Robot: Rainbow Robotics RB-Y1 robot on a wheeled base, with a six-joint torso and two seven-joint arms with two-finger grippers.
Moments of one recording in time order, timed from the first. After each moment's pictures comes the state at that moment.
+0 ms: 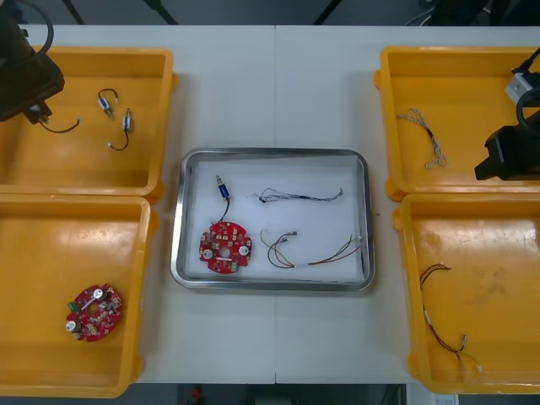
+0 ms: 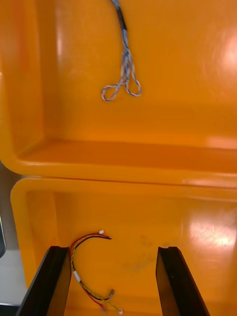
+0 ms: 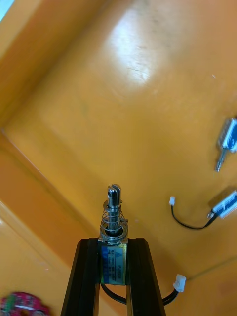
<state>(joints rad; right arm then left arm) -0.52 -0.96 0.02 -1.94 -1.01 1.80 1.09 -1.10 0.98 -0.54 -1.17 0.94 1.64 -0.48</state>
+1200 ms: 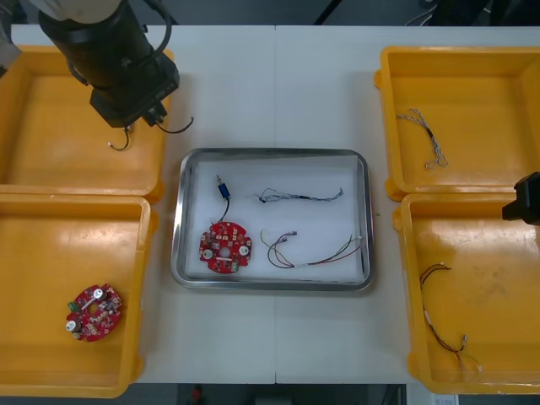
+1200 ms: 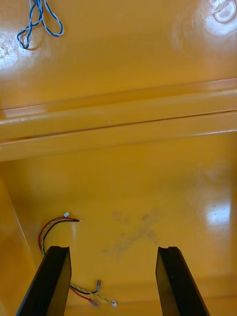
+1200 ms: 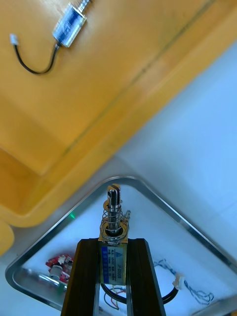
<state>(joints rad) -0.23 -0.97 -0.12 -2.04 -0.97 1.71 1.04 -1.10 0.74 -0.49 -1.49 0.96 1.74 -0.12</state>
